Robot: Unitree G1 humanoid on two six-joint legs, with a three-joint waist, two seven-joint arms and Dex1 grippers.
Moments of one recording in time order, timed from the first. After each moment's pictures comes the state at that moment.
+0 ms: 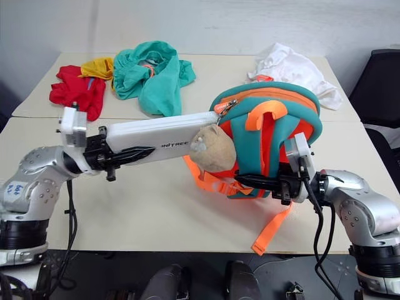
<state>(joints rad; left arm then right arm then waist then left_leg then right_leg) -0.54 0.67 0.10 -0.07 -0.65 0.41 -1.07 -0.29 -0.76 -0.15 -0.30 0.84 0.65 1.14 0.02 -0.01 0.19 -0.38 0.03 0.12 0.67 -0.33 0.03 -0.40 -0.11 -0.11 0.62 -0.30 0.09</state>
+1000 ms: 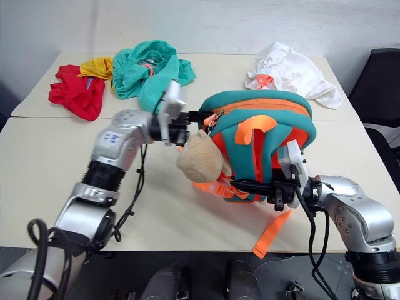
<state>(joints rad) -0.98 0.40 -0.10 0.37 -0.41 0.37 -1.25 -0.25 -0.73 -0.13 -0.34 0.81 0.63 1.10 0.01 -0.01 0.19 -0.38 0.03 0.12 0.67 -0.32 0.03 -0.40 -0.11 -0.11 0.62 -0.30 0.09</state>
